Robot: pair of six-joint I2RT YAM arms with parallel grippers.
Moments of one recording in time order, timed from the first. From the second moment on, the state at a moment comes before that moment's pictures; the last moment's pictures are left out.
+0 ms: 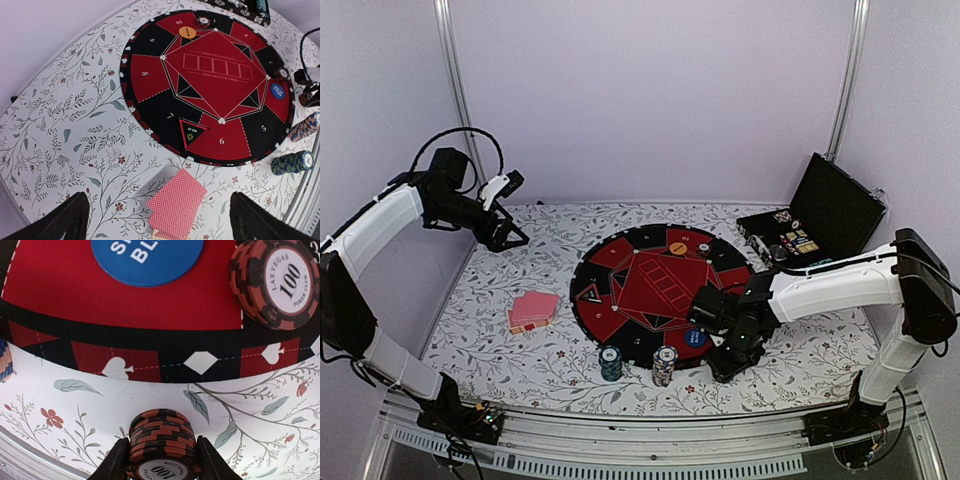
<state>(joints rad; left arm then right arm) -0.08 1.43 1.33 -0.86 0.55 0.60 1.07 1.70 1.02 -0.83 0.05 0.59</state>
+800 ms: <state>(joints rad) -0.08 1.43 1.33 -0.86 0.55 0.60 1.07 1.84 1.51 -0.99 0.13 0.51</state>
